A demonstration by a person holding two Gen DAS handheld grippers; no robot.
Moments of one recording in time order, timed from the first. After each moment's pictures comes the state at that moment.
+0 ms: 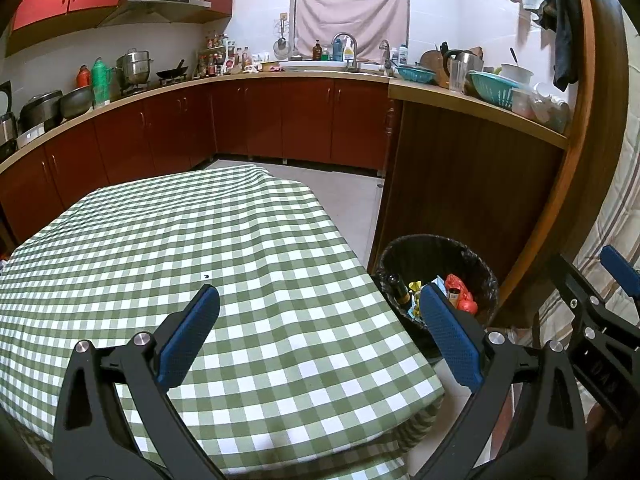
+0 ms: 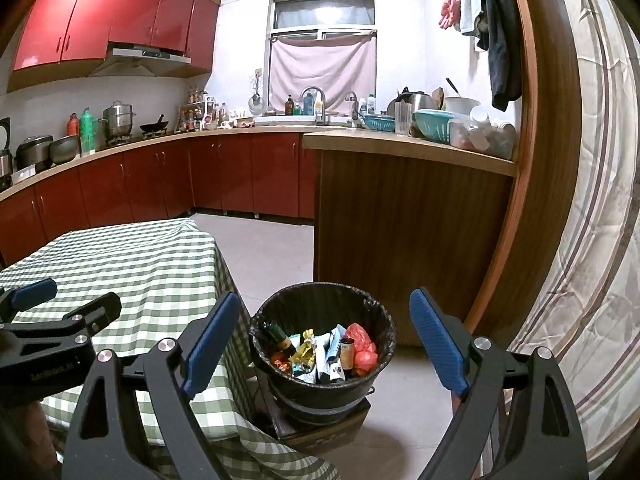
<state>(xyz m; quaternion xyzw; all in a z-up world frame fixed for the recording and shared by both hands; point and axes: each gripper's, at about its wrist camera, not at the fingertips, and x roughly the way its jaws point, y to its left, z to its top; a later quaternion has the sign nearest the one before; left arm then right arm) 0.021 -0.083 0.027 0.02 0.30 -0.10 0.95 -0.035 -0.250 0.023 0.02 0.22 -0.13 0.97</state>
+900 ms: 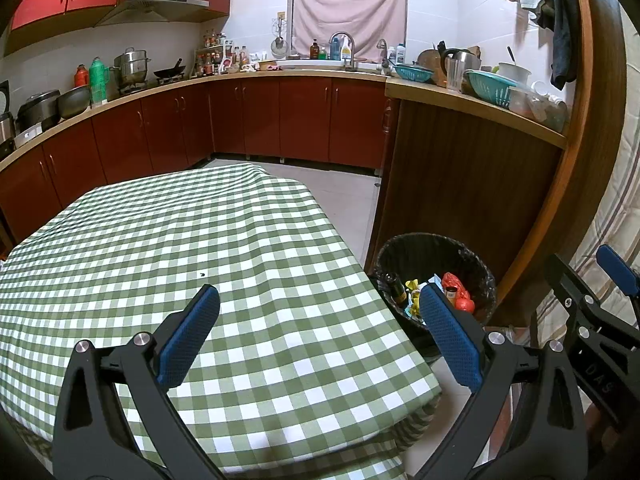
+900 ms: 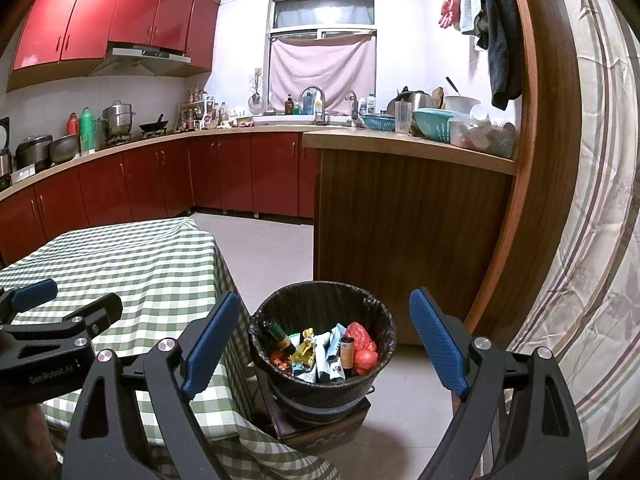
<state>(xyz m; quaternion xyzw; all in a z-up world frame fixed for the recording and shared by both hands) 0.021 -0.085 0.027 0.02 0.31 -0.10 0.95 -0.035 -0.251 0.022 0.02 0.22 -0.13 0.97</state>
